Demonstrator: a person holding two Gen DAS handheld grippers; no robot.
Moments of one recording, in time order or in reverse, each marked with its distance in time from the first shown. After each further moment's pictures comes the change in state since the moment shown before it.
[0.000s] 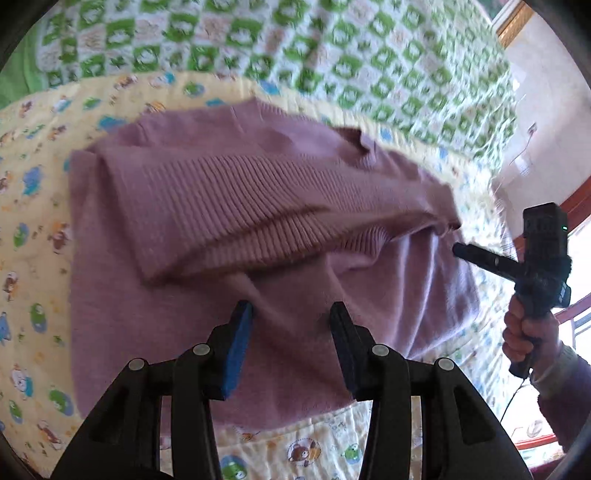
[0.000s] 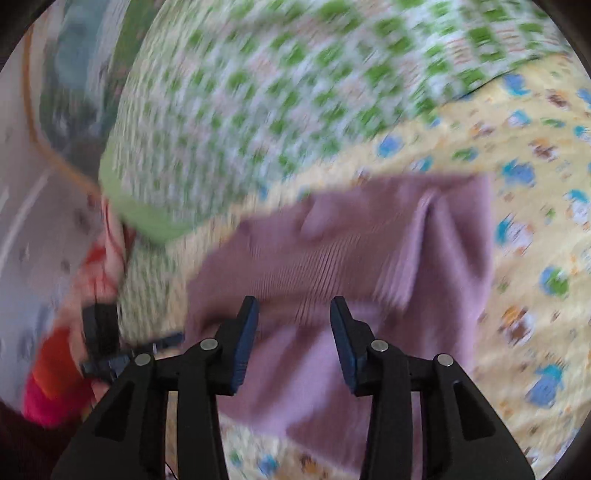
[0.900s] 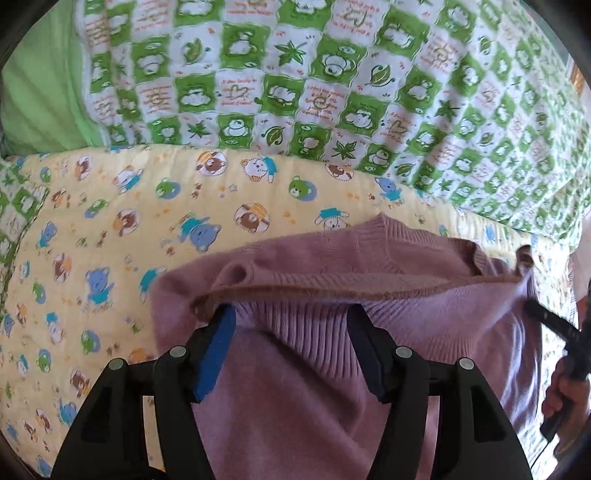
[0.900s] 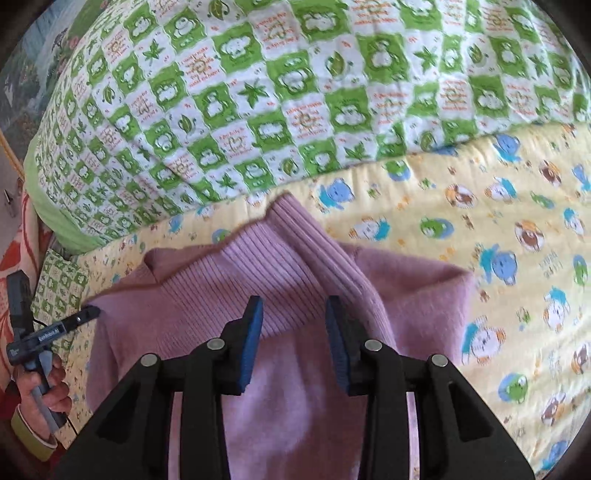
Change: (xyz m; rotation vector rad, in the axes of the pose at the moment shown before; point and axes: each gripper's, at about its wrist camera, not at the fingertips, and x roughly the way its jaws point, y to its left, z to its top) left arm -0.003 0.057 0.107 -0.108 -0.179 0.306; right arm 0.037 -0.024 0.069 -0.028 -0.087 -0.338
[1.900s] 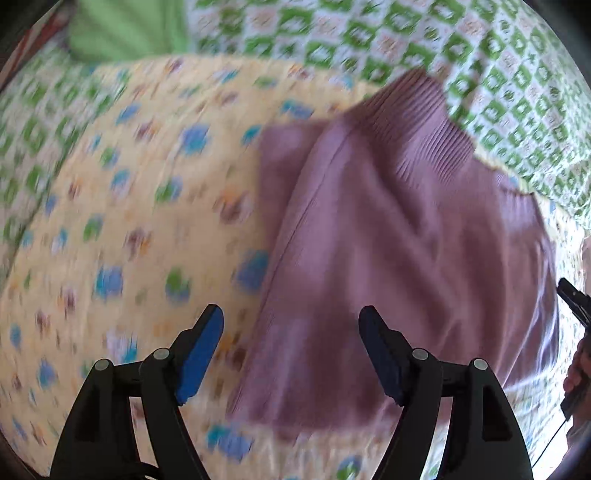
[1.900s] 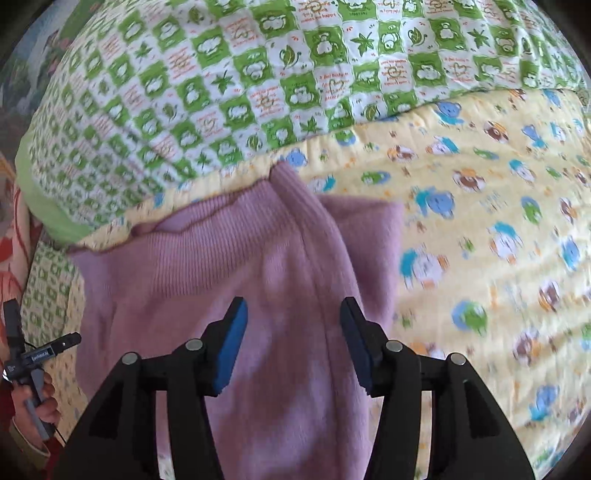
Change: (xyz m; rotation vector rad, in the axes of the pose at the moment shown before) left arm -0.043 0.066 -0.118 -0.116 0.146 0.091; right arm -0.042 -0.020 -0.048 0.016 0.014 -0.070
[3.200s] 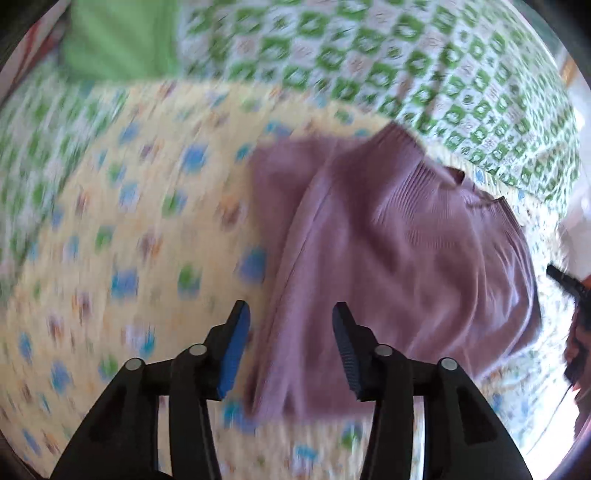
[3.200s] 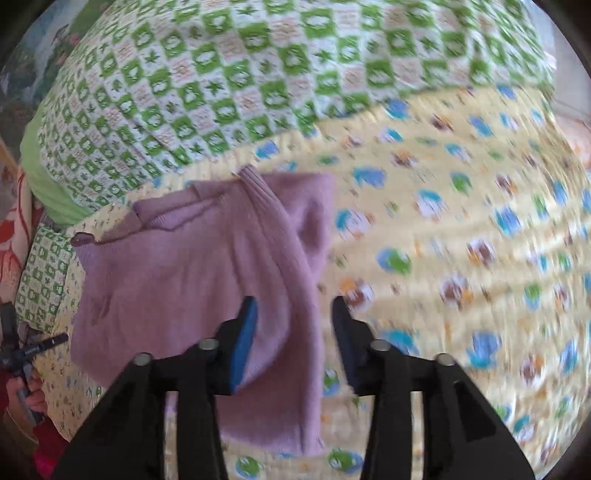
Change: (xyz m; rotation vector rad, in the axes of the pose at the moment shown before) left arm -0.046 -0.001 0.010 0.131 -0.083 -0.069; right arm -0.050 -0.020 -0.030 -0.038 -0.002 -0.038
